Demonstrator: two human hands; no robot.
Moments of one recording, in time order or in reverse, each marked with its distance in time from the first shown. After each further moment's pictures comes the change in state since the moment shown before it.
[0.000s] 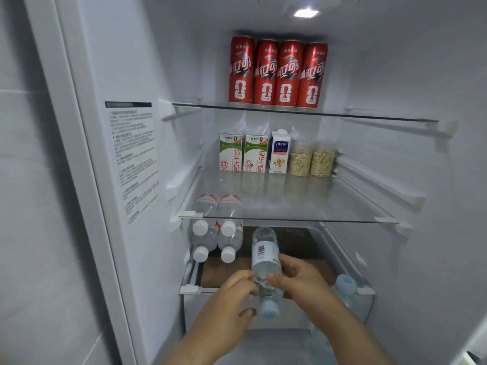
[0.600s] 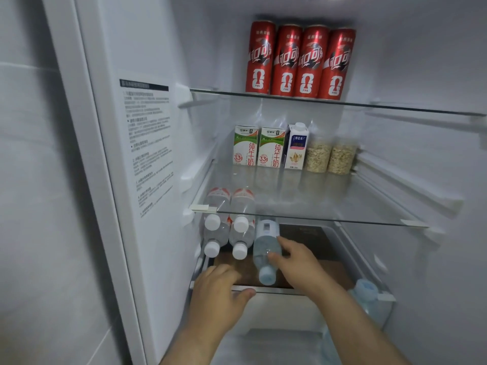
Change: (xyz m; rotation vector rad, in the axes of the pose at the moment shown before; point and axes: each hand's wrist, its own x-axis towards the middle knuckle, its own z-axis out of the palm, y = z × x) left_hand 0.011 -0.050 0.003 0.340 0.267 -0.224; right_hand 0.043 -0.018 0.018 -0.385 0.031 -0.083
